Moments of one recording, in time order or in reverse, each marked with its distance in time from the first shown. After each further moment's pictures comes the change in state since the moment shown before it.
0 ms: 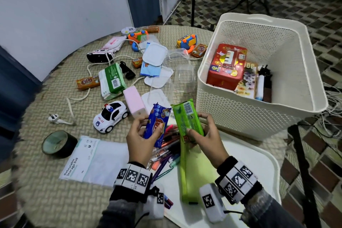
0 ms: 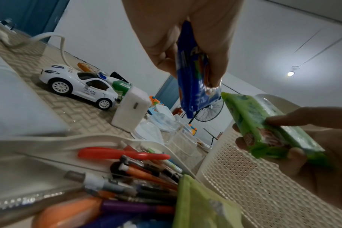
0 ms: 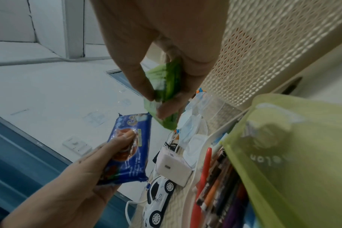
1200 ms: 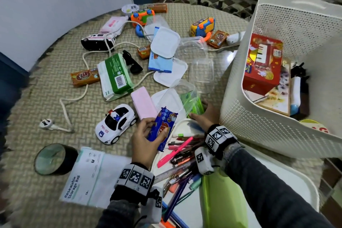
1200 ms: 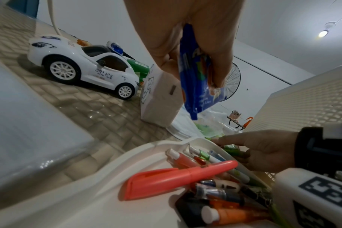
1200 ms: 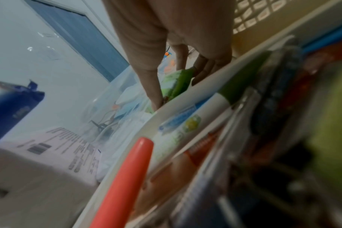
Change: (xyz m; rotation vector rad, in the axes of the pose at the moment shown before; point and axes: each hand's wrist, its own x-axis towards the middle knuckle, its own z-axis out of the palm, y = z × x) left_hand 0.087 -0.057 -0.021 0.062 -0.107 -0.169; right_hand 0.204 0.102 0.033 -0.634 0.298 0.285
